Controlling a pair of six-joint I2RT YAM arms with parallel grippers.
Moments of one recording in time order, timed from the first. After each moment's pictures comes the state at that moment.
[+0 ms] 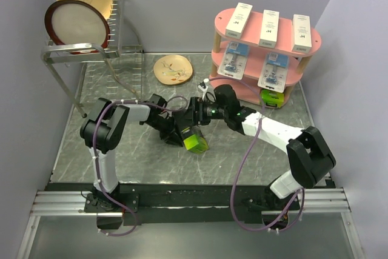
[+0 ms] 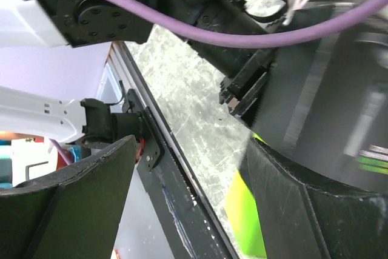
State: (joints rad) left arm -0.41 1.98 1.05 -0.41 0.78 -0.70; right arm 0.63 1.52 0.94 0.11 -0.60 0.68
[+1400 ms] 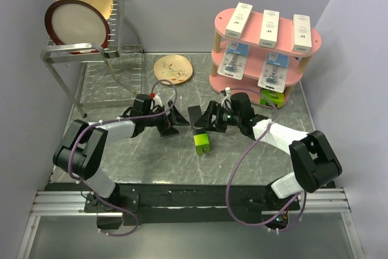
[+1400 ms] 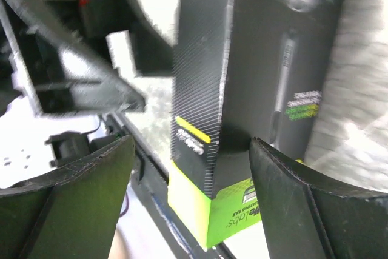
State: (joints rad) left arm -0.38 1.61 0.72 0.23 0.69 -0.90; right arm 0.47 1.46 0.73 0.12 -0.56 0.78
